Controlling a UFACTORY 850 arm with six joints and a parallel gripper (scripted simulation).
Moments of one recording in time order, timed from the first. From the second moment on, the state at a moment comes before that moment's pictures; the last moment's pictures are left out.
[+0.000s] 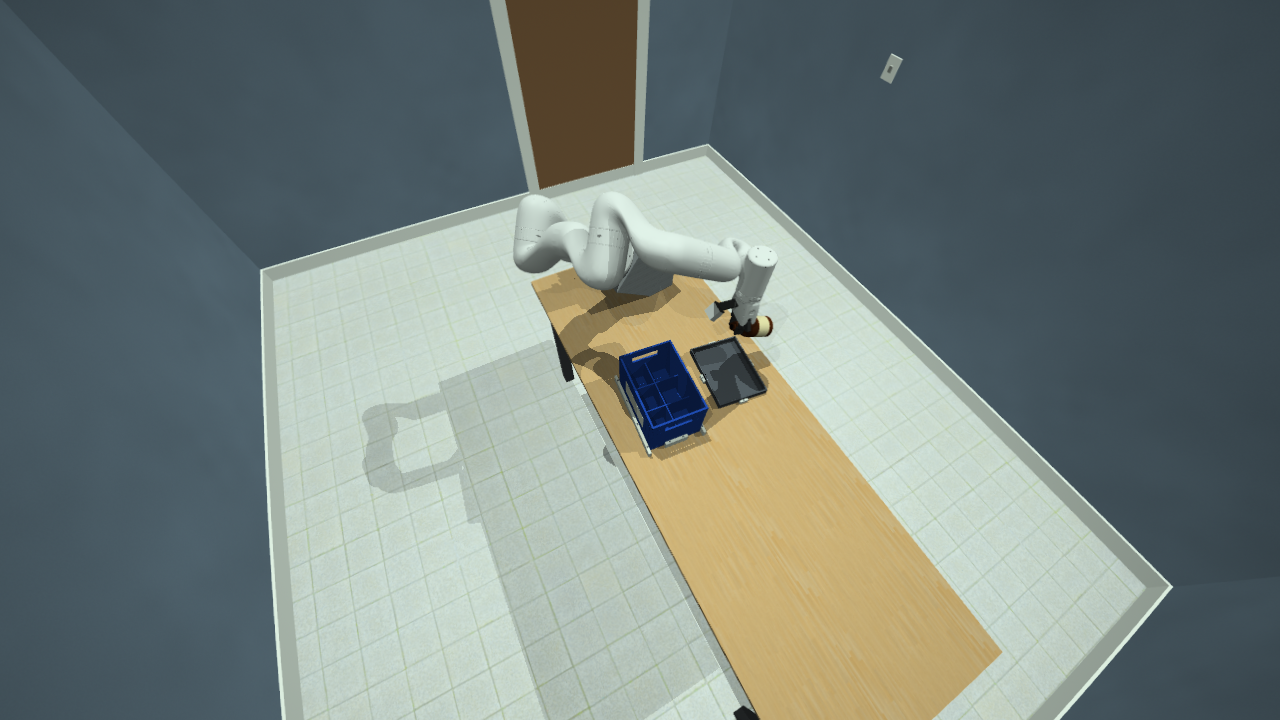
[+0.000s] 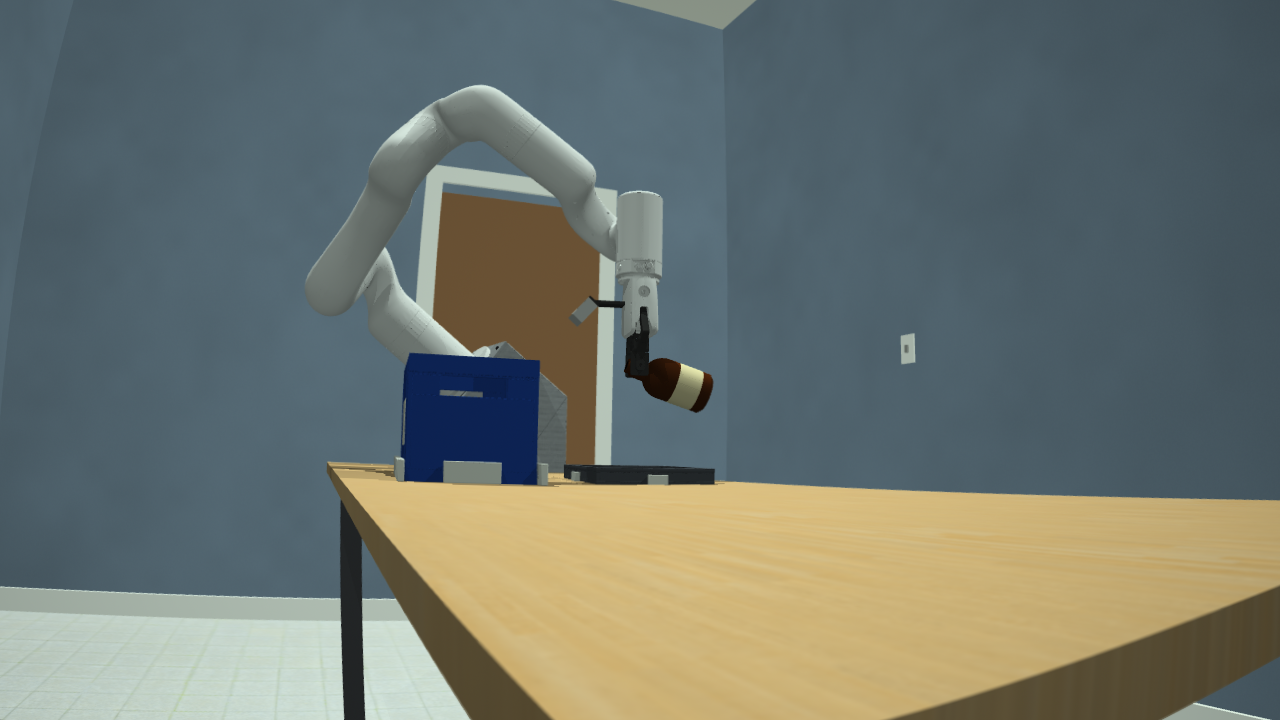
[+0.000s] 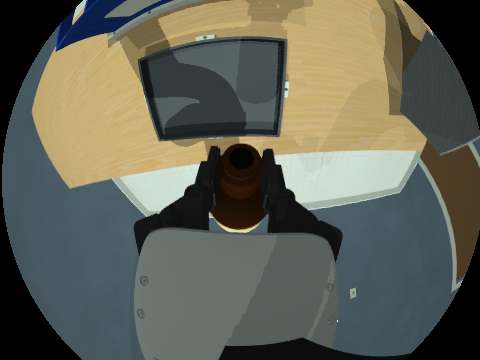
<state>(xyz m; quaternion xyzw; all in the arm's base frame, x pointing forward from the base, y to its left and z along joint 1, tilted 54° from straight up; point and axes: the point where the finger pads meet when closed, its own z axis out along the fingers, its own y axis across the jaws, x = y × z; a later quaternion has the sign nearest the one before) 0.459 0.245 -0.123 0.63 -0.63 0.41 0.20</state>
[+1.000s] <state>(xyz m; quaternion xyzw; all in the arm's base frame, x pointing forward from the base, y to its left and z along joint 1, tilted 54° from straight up) 0.459 0.245 -0.123 0.67 -0.59 0.39 0.23</state>
